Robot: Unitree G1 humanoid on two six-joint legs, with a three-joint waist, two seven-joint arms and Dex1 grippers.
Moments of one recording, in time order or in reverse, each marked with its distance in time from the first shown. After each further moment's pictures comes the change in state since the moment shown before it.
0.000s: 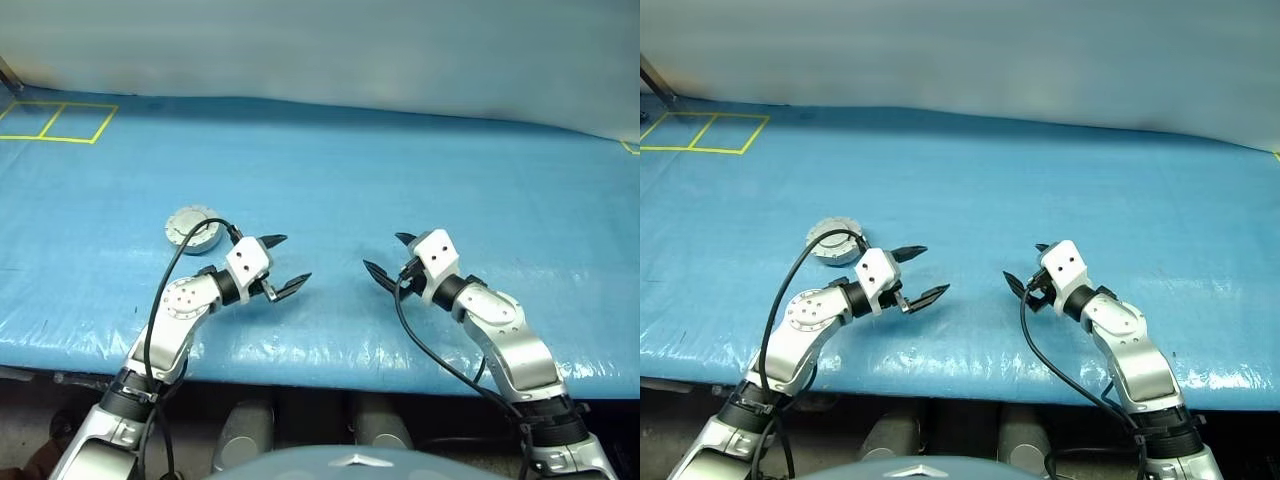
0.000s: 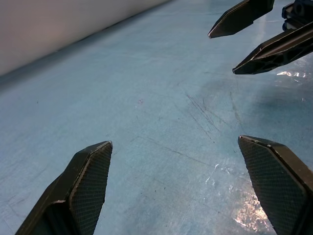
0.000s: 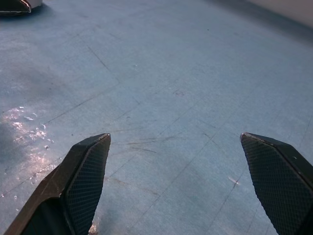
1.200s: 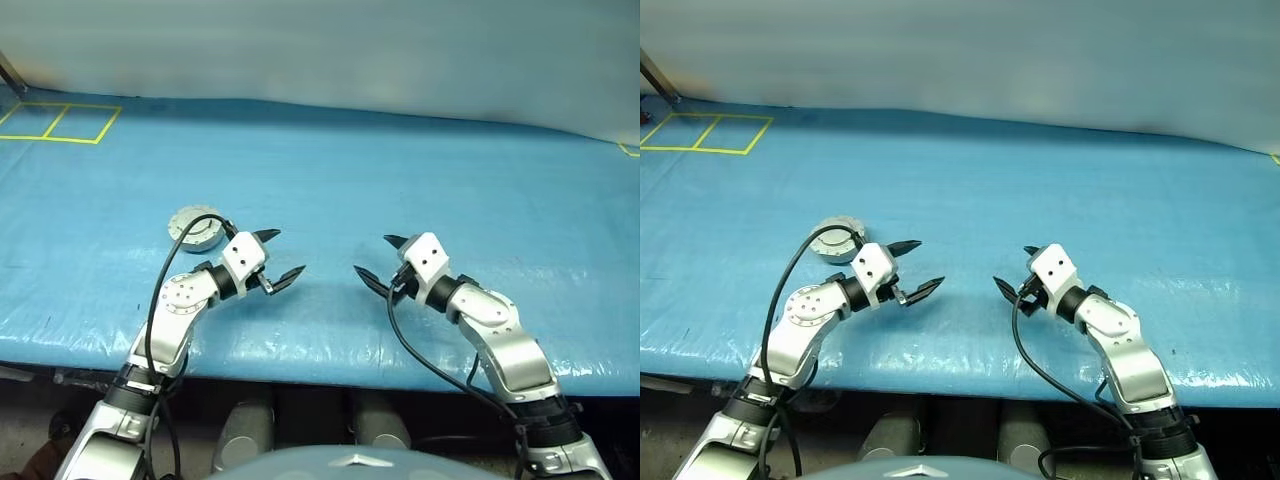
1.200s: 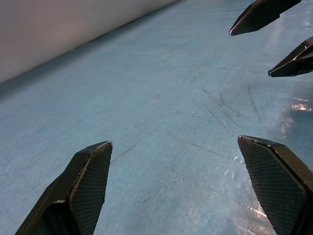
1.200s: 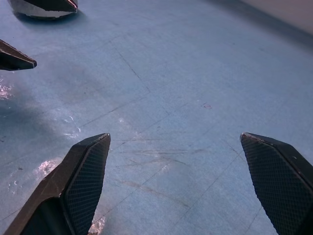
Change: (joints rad) left arm -0.022 -0.027 0.041 0.063 0.044 -0.024 -0.003; right arm -0.003 0.019 0.020 -0.015 -0.039 -0.017 0.068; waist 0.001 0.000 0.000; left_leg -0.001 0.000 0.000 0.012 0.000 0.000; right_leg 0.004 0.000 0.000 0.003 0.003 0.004
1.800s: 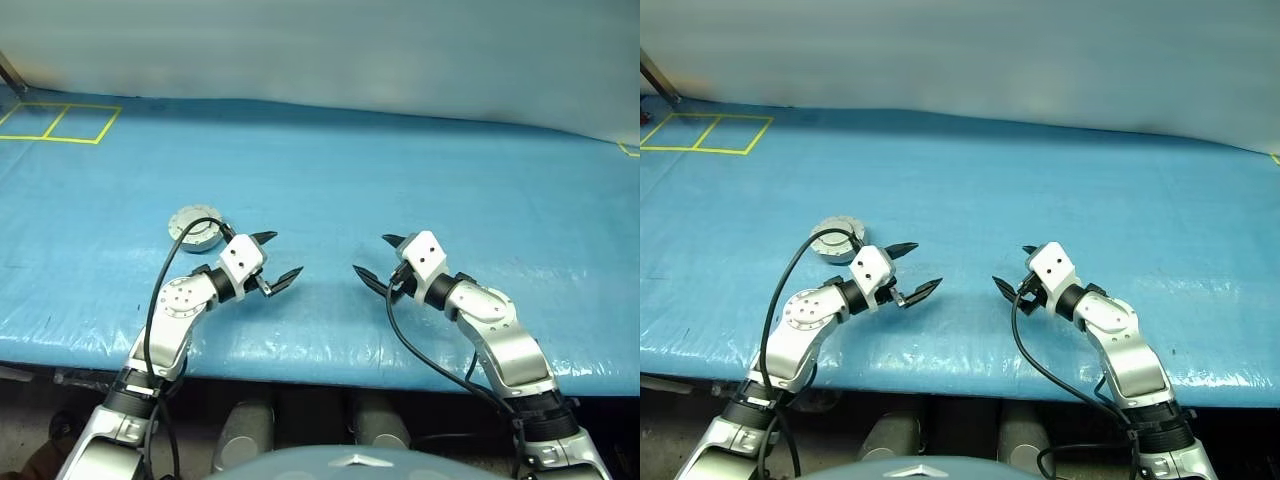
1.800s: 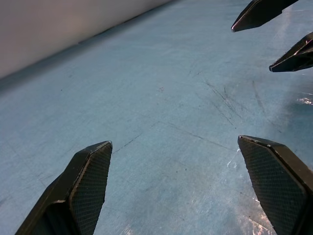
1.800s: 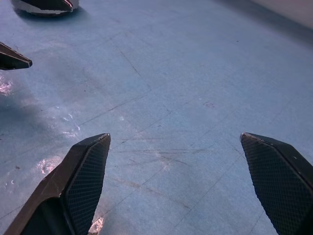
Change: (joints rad) left arm 0.018 -0.006 0.006 0.000 0.010 -0.006 0.008; right arm -0.024 0.003 0.004 0.033 -0.006 -0.003 0.017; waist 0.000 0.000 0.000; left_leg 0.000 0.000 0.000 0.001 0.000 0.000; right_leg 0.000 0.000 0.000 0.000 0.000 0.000
